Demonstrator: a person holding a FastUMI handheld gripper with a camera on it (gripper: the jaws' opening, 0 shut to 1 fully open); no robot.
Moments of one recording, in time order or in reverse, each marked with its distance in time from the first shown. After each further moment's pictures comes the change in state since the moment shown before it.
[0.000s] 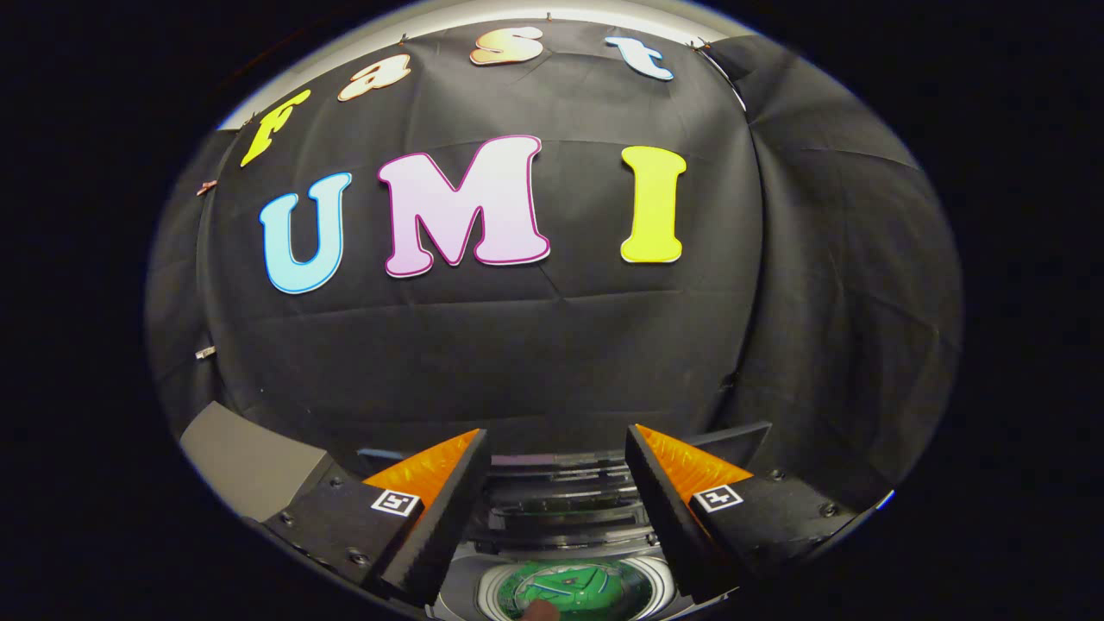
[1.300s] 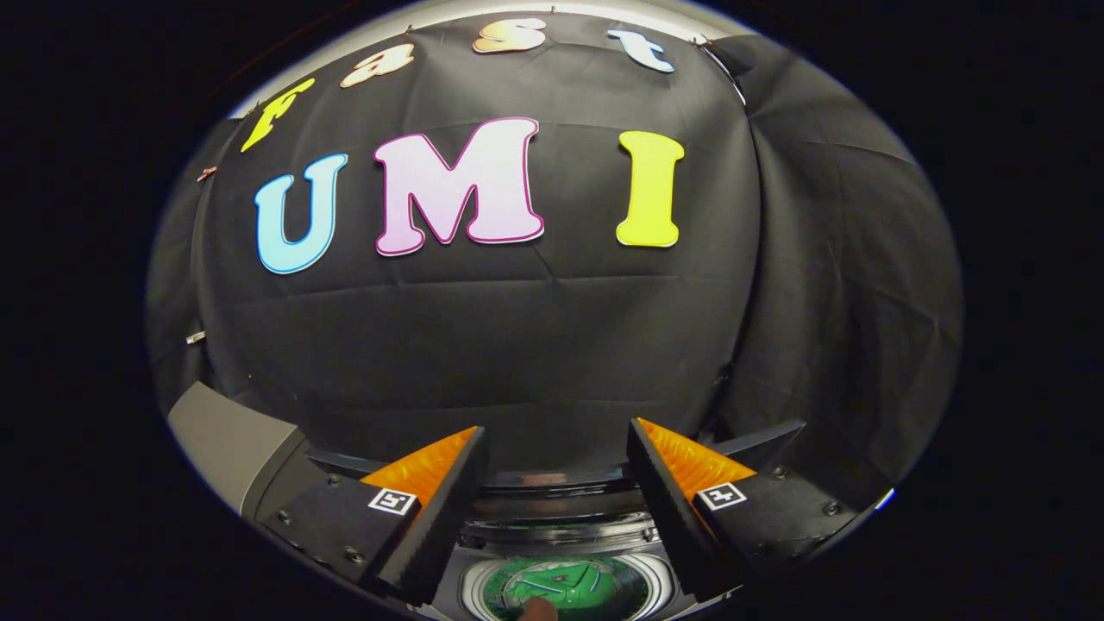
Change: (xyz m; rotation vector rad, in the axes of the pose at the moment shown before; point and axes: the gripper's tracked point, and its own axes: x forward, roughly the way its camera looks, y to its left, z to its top) arm 0.001 -0.012 -0.036 -0.026 0.024 -0.021
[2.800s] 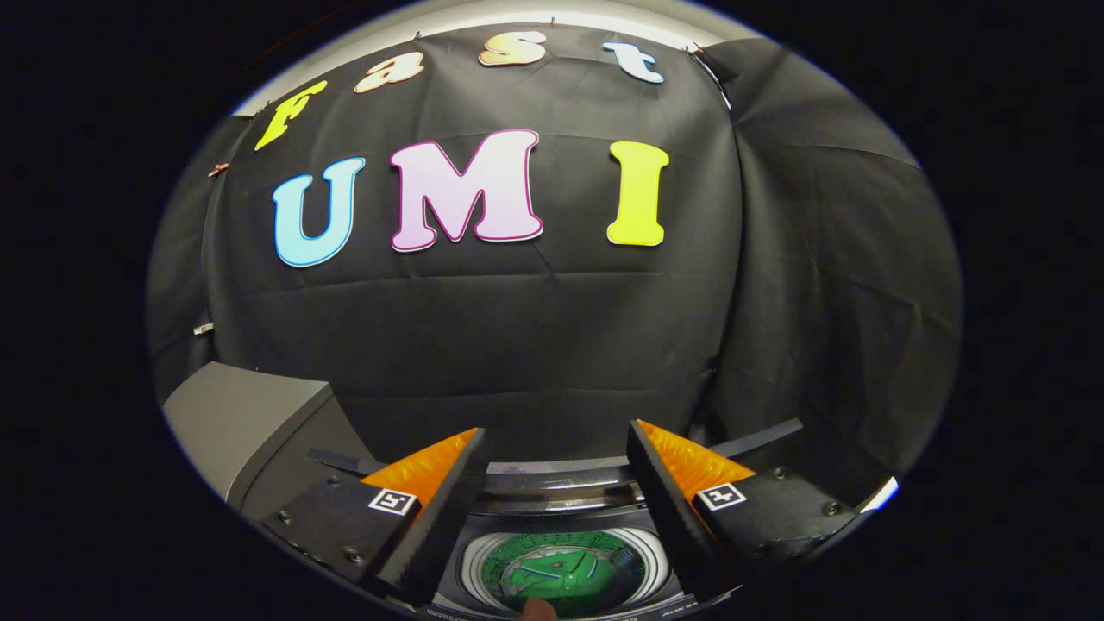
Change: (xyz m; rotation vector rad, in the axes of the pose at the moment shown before) arm -0.064 -0.002 -0.032 -0.005 -0.037 -0.003
